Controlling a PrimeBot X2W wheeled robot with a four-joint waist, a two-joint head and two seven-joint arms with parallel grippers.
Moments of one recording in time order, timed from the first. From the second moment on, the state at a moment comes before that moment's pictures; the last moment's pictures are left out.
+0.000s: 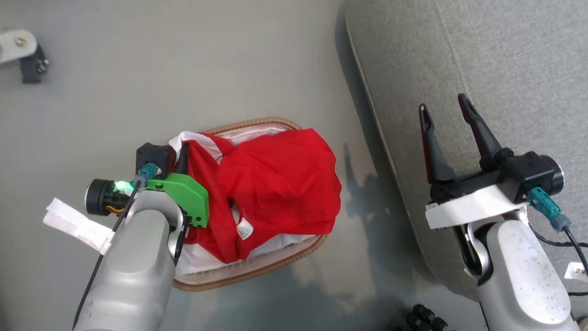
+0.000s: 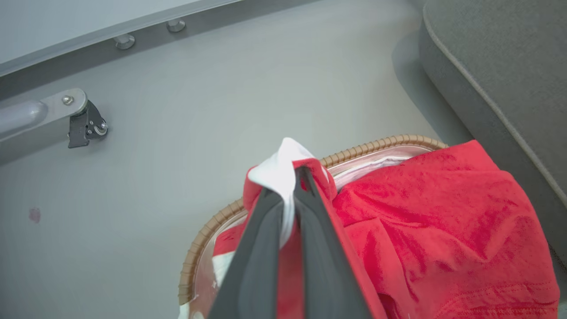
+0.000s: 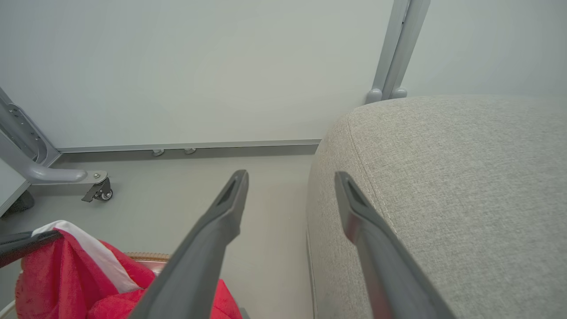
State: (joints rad) left arm -0.72 0.07 -0.29 1.04 -0.19 -0.07 -0.26; right arm -0.34 -0.05 0.08 0.09 0.13 0.13 -0.26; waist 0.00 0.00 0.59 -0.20
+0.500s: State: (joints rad) left arm -0.73 0.12 -0.40 0.74 -0.11 -0.12 -0.26; right arm -0.20 -0.05 0.07 0.13 0.06 0.13 -0.26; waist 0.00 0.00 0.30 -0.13
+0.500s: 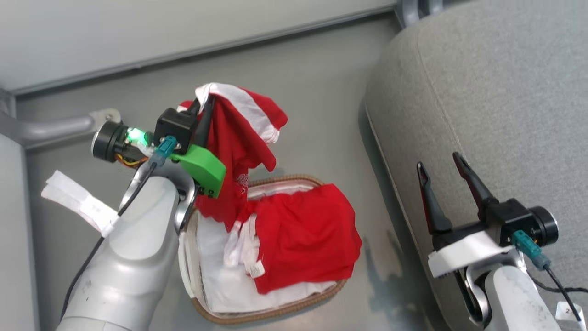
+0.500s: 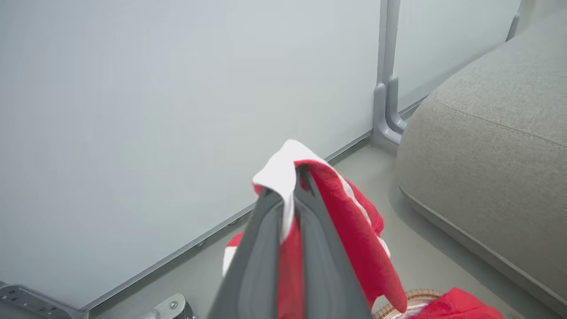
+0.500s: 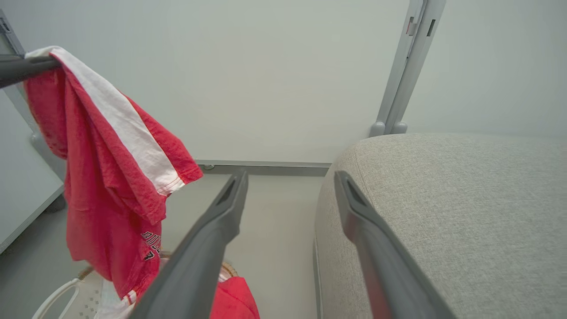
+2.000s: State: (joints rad) left arm -1.06 0.06 -0.76 0.60 -0.28 -0.13 -0.16; right arm -0.41 -0.05 0.37 0.39 0.02 0.13 -0.26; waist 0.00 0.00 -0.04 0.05
